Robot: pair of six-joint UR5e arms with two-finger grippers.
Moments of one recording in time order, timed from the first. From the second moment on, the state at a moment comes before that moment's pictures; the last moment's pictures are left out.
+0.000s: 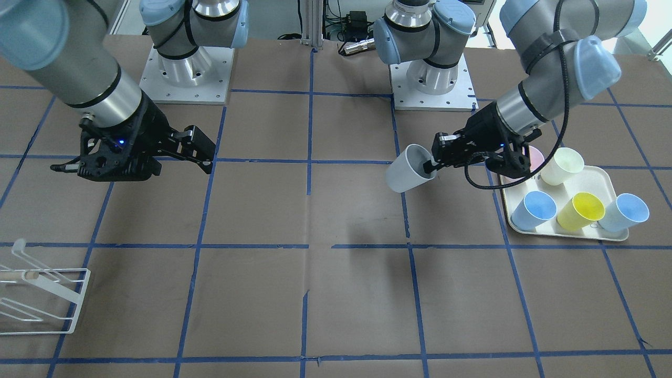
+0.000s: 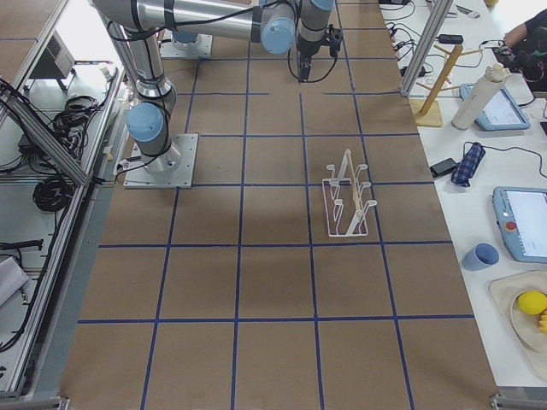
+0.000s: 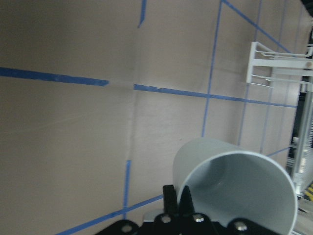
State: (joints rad) left arm -1.22 -1.53 -1.96 -1.39 1.13 0.31; right arm 1.59 -1.46 1.57 -1.64 -1.49 0.06
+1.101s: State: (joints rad) left arm -0.54 -1.70 -1.79 -1.31 1.52 1.25; right arm 1.64 -1.51 1.49 -1.64 -1.68 0.12
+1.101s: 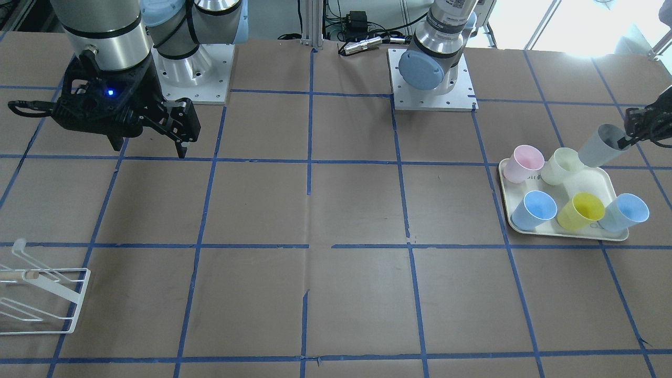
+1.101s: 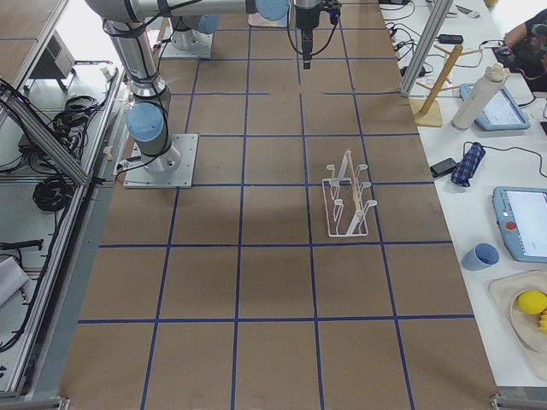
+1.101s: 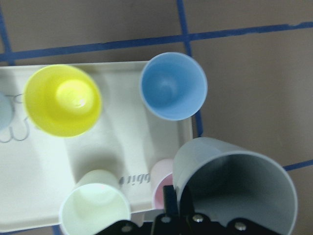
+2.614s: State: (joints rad) left arm -0.48 -1.94 -1.78 -1.08 1.54 1.40; right arm 1.64 -1.52 1.49 -1.63 -1.68 0.12
